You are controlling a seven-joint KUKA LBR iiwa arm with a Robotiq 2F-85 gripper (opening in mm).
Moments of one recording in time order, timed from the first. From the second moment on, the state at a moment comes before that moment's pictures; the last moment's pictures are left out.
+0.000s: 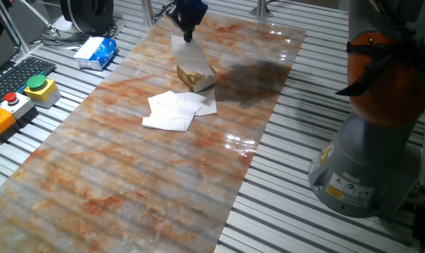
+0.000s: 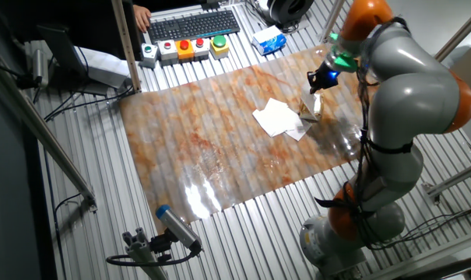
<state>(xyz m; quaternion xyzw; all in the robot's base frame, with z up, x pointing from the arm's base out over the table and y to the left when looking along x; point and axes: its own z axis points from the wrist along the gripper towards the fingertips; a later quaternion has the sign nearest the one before) 0.522 -0.113 0.240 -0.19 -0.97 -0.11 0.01</state>
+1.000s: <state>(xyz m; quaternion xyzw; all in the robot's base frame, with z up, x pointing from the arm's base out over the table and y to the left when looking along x) 0.522 -0.117 0.237 -0.14 -0.99 -0.05 -0.03</state>
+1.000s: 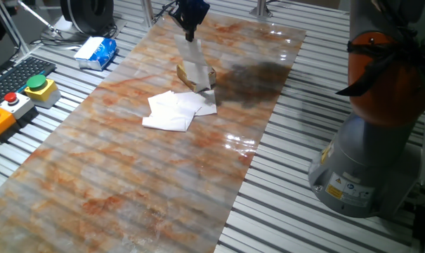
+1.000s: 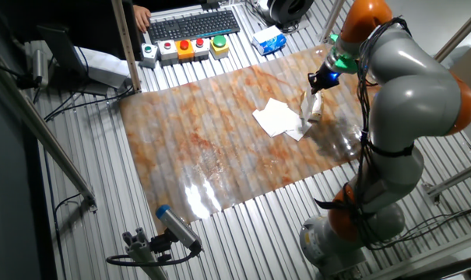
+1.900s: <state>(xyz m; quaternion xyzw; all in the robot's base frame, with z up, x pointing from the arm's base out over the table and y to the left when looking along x) 0.517 -0.106 0.254 -0.19 -0.98 -0.06 -0.02</state>
